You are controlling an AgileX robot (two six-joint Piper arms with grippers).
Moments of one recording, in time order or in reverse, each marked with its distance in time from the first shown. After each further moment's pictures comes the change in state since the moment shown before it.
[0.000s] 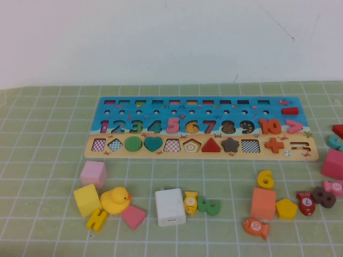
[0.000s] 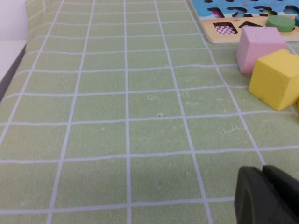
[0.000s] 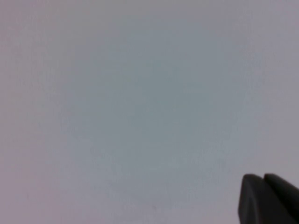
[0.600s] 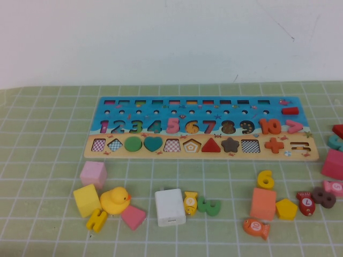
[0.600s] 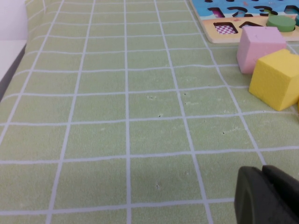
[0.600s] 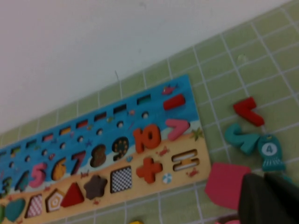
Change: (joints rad) right arm 0.000 0.764 -0.307 0.312 0.404 -0.062; left arm 0.000 0.000 0.000 0.000 0.000 0.000
